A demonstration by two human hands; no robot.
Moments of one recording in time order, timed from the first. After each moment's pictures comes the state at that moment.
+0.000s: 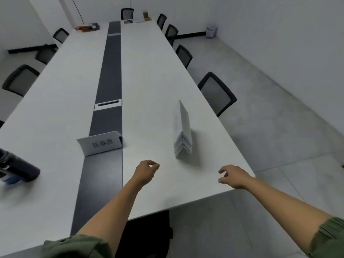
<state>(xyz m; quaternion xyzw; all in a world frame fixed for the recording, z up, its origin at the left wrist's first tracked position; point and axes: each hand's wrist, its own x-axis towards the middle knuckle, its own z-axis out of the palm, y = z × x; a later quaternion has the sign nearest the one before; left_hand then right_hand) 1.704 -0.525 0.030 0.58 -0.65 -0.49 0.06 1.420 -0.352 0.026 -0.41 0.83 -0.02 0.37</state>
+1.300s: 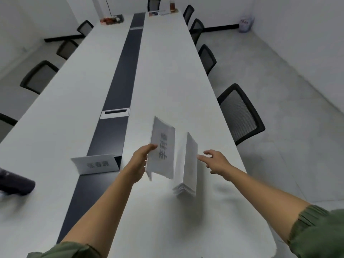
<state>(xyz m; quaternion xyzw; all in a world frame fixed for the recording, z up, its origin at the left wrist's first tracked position) 1.592 -0.687 0.069 0.55 -0.45 -0.67 0.22 1.328 -0.594 0.022 -0.32 0.76 -0.28 0.49</state>
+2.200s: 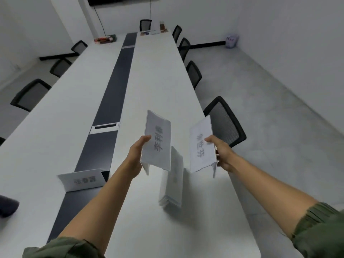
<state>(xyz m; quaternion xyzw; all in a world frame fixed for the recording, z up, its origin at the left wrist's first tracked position) 1.533 -0.691 0.120 0.46 -0.47 -0.69 0.30 1.264 -0.596 0.094 -0.19 0.66 -0.47 0.55</state>
